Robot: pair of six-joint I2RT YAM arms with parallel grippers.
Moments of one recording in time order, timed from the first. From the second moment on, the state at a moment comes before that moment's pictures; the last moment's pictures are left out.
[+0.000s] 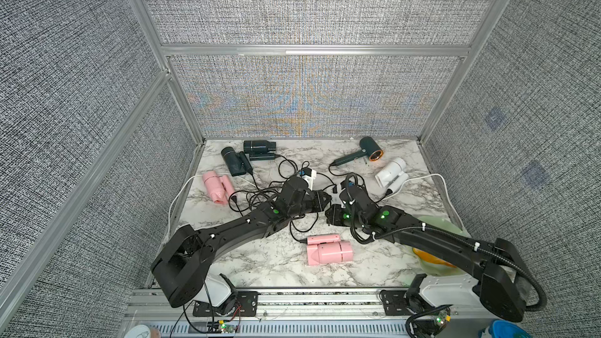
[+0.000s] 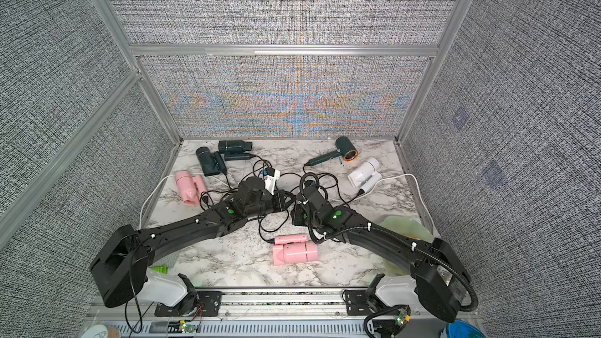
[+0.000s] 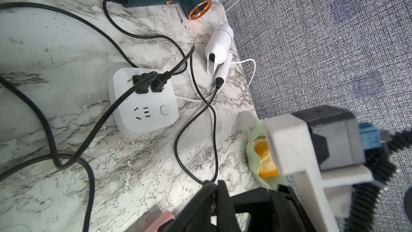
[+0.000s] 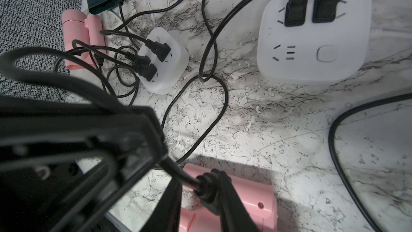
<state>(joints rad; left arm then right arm) -0.84 1.46 0.88 0.13 0.23 -0.85 0.84 1.32 0.88 -0.38 0.06 0.82</state>
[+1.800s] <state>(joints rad) -0.82 1.12 0.74 -0.02 0.31 -0.60 0.83 1.18 0.74 -0.35 0.32 0.60</state>
